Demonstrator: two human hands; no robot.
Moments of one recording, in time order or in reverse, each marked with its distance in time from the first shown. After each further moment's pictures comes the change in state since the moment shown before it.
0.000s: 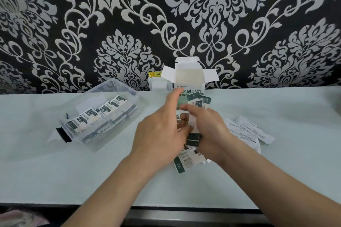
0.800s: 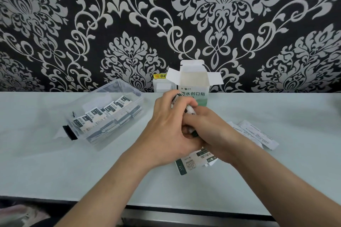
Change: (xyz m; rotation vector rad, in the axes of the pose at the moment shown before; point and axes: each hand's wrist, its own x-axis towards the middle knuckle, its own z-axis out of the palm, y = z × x) left_hand 0.006 -0.010 0.003 -0.130 -0.018 0.137; right_hand -0.012 -0.010 -0.004 -0.518 -0.336 -0.215
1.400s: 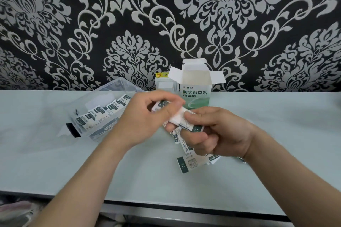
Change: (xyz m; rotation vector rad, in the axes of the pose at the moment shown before) left_hand 0.004 -0.013 -0.043 -0.547 0.015 -0.051; right_hand 0.001 0.000 -0.025 0.430 -0.693 0.158
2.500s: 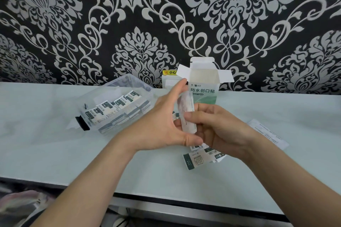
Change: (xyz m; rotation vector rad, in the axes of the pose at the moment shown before) left_hand -0.007 -0.009 0.003 0.172 -0.230 -0.210; right_hand 0.010 0.010 0.011 -0.006 0.431 -0.178
